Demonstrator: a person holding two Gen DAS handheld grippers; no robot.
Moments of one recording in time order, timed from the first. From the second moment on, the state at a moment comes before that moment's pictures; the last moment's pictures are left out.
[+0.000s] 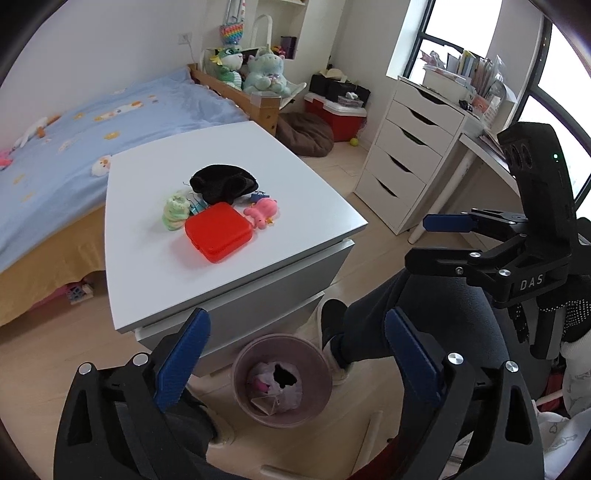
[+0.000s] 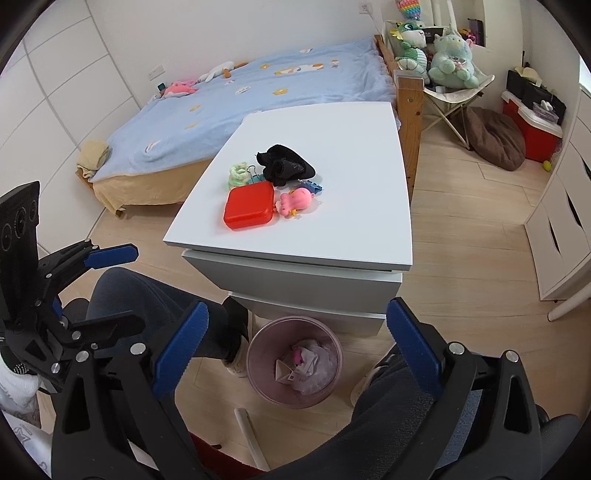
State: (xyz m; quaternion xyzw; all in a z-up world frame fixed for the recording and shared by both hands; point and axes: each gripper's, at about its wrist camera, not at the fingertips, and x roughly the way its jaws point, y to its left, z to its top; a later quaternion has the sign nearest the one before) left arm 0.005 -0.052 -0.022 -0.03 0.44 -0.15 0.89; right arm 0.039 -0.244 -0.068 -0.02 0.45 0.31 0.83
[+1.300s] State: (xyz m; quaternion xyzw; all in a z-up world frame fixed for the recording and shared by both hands) left arm 0.047 0.014 0.000 -0.07 0.41 -0.07 0.90; right arm 0.085 -0.209 -0.044 -0.04 0.44 0.33 0.83
